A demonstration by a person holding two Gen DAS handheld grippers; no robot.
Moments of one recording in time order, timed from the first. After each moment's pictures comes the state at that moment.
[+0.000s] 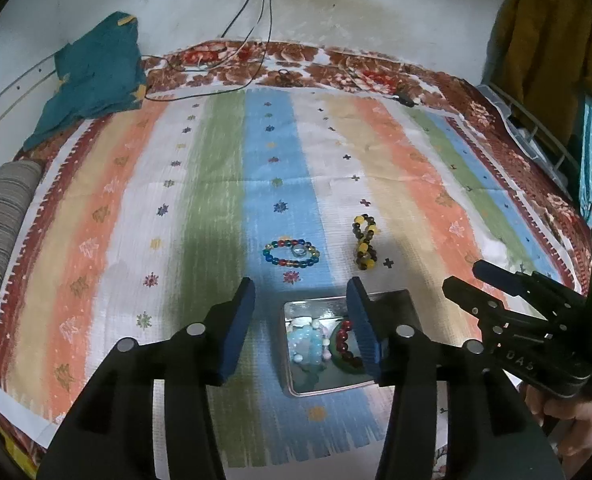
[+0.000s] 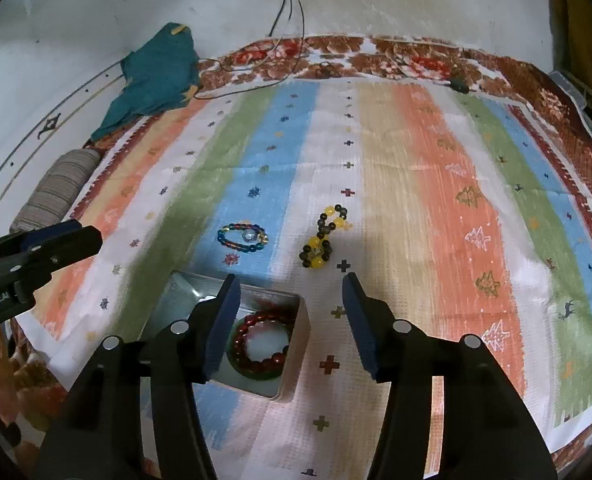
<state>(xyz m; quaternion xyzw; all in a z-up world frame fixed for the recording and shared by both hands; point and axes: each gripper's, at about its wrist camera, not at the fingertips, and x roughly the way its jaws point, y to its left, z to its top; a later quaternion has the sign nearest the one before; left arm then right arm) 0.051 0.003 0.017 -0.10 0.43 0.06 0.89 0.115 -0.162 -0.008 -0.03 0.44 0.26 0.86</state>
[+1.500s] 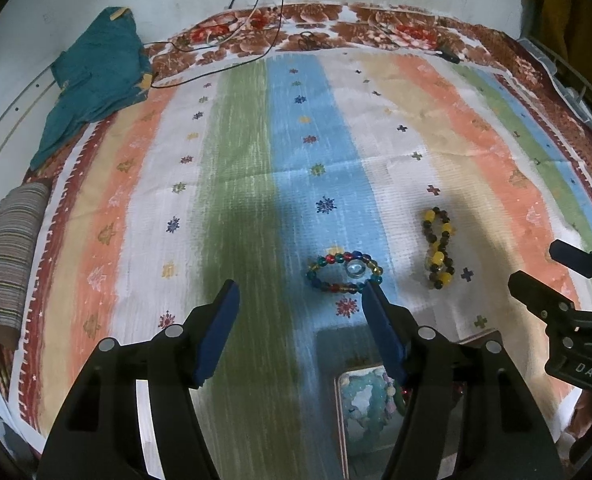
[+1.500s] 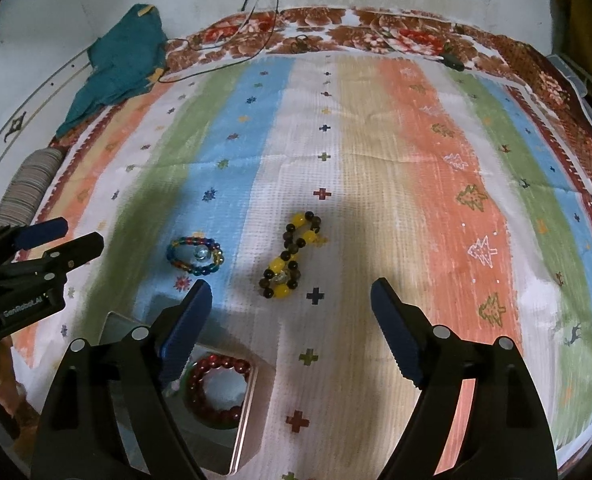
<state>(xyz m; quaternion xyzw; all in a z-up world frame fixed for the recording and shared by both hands) 0.138 0.024 -0.029 -0.03 0.50 0.12 0.86 0.186 -0.145 -0.041 -0.05 0.48 0.22 0.85</state>
